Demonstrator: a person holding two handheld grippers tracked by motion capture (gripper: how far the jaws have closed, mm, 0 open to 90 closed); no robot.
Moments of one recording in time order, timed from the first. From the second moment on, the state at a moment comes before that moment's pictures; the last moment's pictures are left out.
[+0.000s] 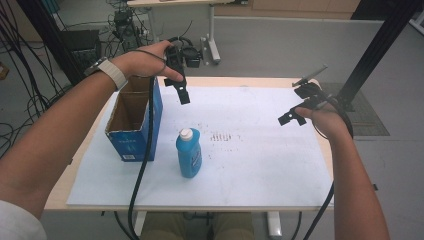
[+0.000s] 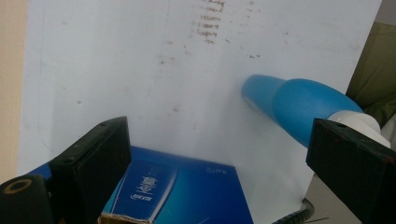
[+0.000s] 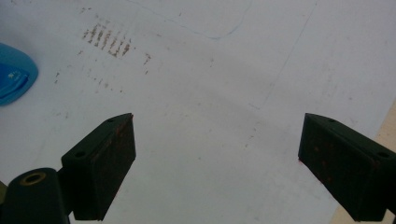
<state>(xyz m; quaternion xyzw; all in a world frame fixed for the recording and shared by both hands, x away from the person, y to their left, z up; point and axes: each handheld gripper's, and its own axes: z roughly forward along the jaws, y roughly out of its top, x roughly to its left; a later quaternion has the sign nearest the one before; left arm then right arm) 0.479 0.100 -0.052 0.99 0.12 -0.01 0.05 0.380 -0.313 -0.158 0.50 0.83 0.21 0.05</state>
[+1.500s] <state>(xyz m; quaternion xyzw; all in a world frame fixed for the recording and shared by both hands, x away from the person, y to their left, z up) 0.472 0.107 -0.041 0.98 0.20 -0.01 0.06 0.378 -0.315 -0.156 0.50 0.83 0.22 0.05</state>
